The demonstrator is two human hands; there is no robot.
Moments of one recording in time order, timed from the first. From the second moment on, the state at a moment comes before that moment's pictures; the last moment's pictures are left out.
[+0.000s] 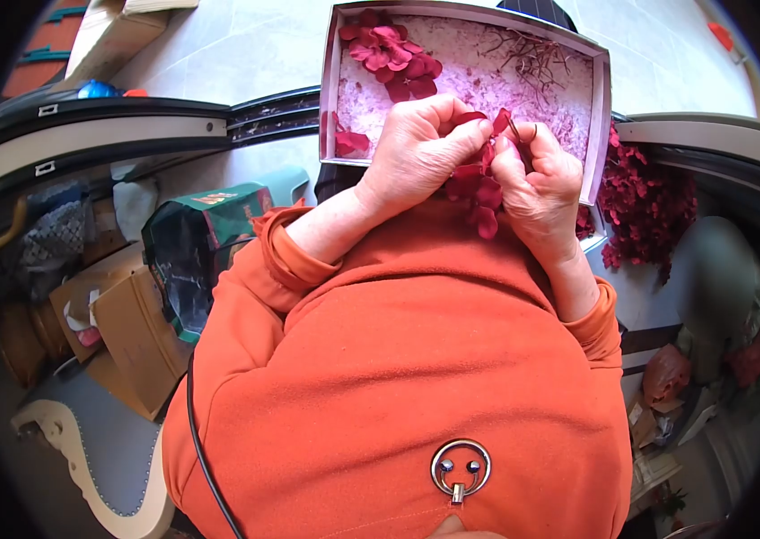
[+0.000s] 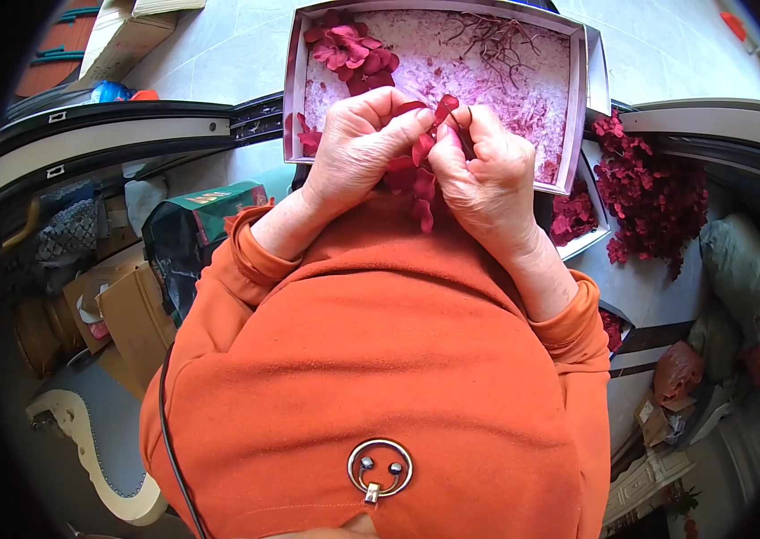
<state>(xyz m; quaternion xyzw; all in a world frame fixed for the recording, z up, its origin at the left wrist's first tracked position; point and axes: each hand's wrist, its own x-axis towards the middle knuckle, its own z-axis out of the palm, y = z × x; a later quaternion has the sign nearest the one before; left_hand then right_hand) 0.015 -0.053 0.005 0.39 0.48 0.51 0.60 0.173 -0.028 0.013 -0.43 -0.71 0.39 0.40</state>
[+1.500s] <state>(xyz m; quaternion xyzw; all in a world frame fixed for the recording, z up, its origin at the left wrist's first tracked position) 0.026 -0.052 -0.002 0.38 0.47 0.56 0.57 0.172 -0.023 0.006 -0.39 -0.78 0.26 0.42</state>
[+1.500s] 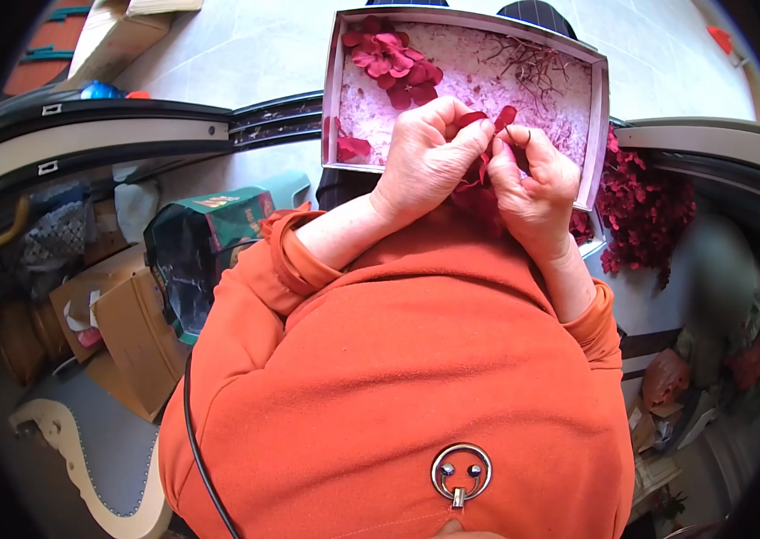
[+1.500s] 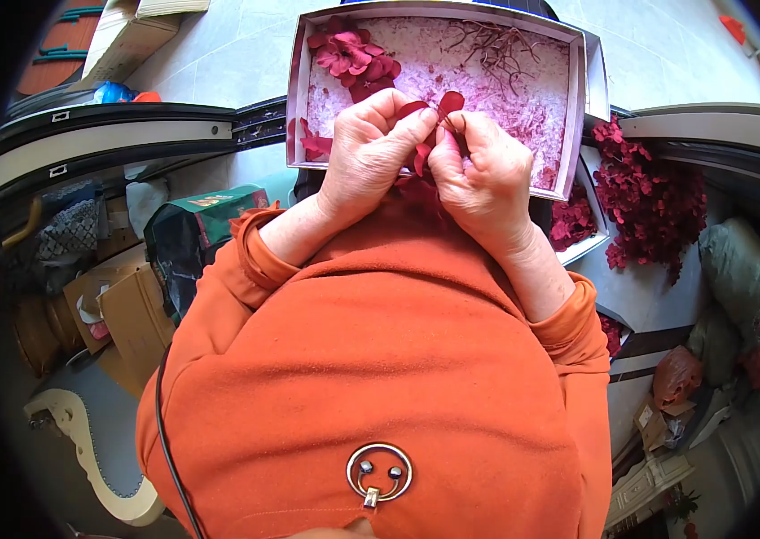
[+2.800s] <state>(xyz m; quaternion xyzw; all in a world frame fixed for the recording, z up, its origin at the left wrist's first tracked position) -0.044 -0.050 0.006 0.77 0.54 0.28 0.19 0.212 -0.024 0.037 -0.32 -0.77 0.50 0.23</state>
